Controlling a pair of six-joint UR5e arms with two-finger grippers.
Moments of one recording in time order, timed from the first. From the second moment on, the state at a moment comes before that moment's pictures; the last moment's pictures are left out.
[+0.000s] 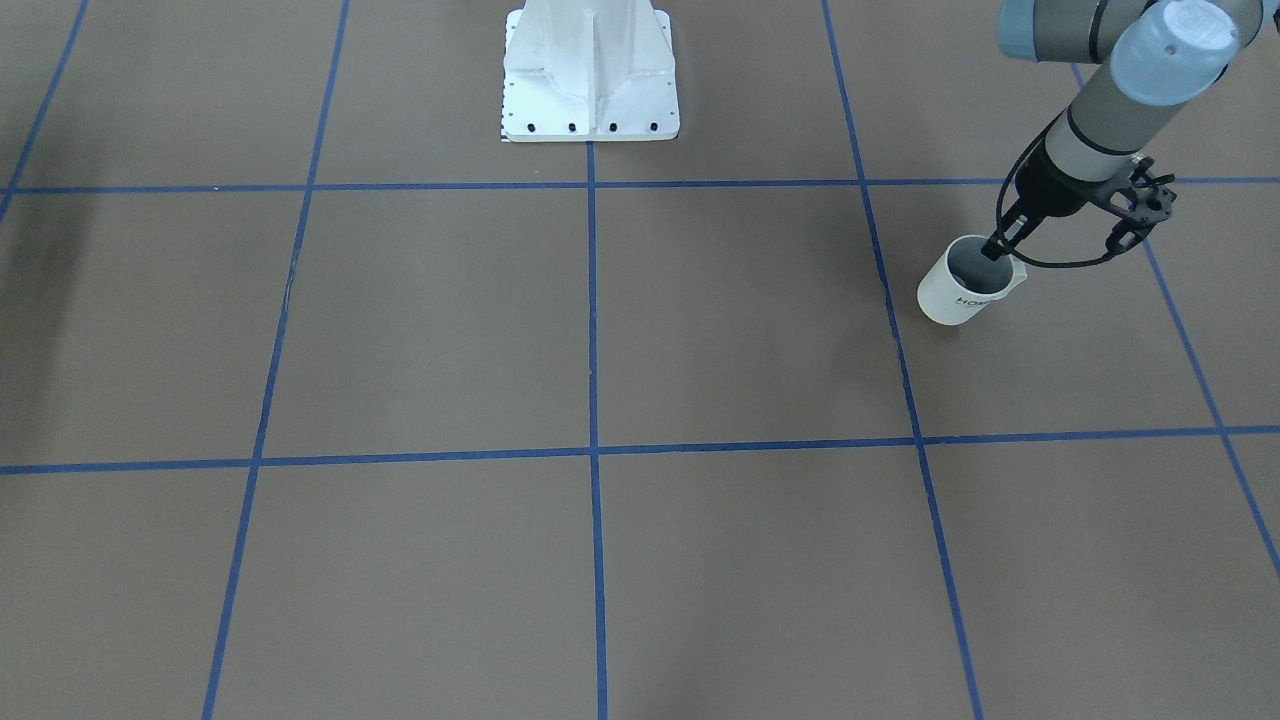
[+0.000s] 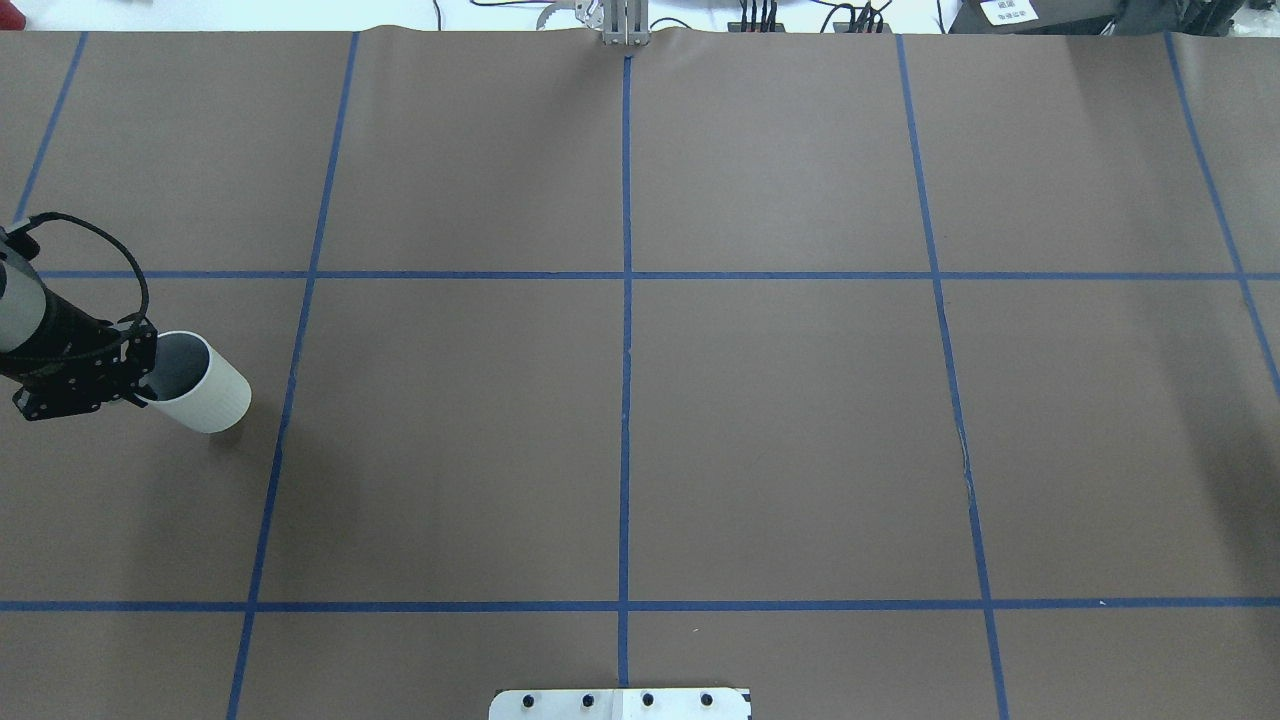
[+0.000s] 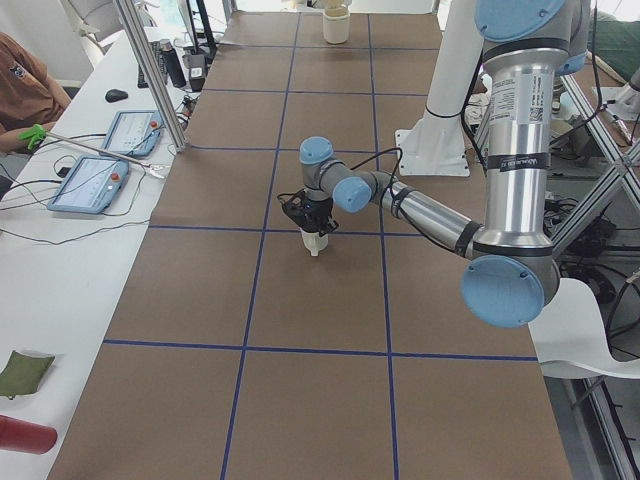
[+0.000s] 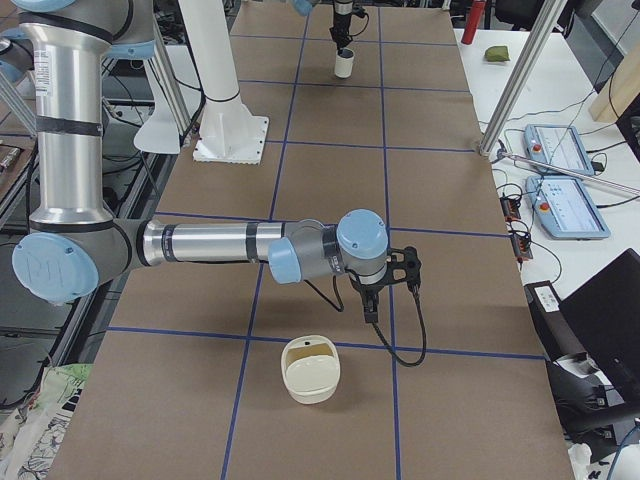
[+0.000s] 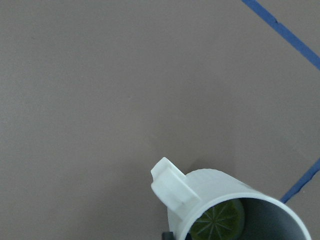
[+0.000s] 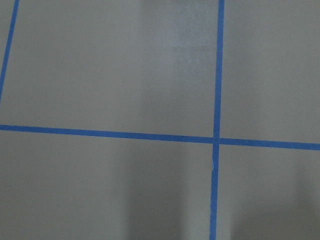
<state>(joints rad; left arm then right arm) -0.89 -1.56 -2.00 -1.71 -2.16 -1.62 1.57 -1.63 1.70 -1.36 2.45 0.16</state>
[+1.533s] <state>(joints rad) -0.98 -2.19 -1.75 -1.40 -2.17 -1.34 1.17 -1.27 1.73 -1.00 2.21 0.48</state>
